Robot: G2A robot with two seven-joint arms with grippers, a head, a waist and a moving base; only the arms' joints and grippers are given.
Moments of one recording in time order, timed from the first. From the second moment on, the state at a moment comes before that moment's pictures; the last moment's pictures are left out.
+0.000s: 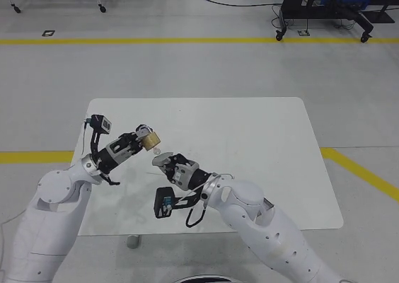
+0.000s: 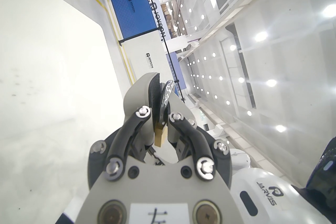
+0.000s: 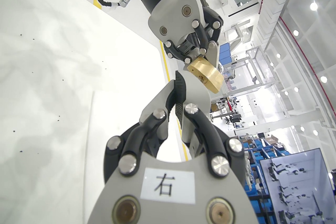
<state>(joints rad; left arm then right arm) 1.41 -1.03 -1.43 -1.68 -0.47 -0.21 -0.81 -1.35 -1.37 0.88 -1.84 -2.34 -0.37 -0.08</state>
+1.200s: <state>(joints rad) 1.42 -1.03 -1.45 -1.70 -0.44 -0.04 -0.78 -1.38 -1.36 0.81 -1.88 -2.49 -0.28 0.04</state>
